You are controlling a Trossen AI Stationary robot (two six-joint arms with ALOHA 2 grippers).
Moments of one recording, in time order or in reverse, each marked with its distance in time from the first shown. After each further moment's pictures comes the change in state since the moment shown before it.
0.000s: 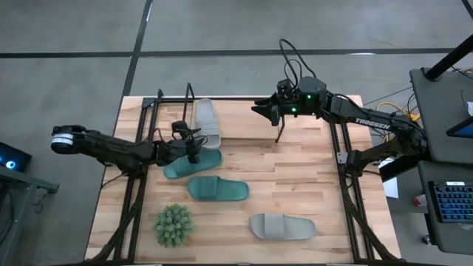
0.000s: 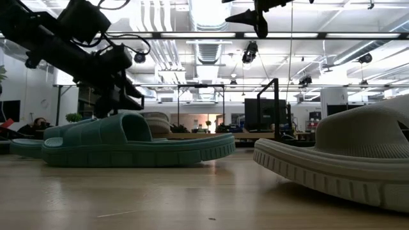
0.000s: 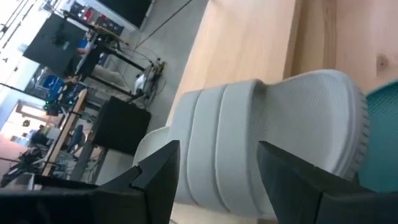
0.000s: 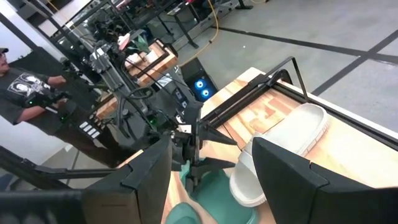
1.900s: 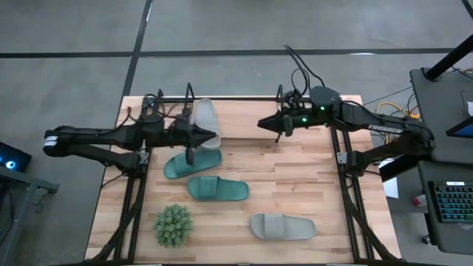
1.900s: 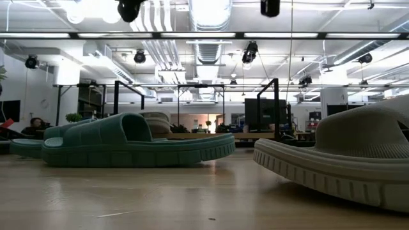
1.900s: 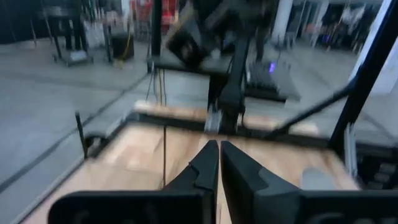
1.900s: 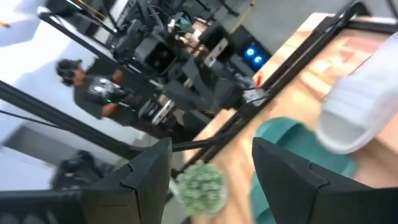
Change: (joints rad) left arm -0.006 -0.167 0.496 -0.236 0.637 -0.619; right arm 0.162 -0.101 0.009 -0.069 -0.052 0.326
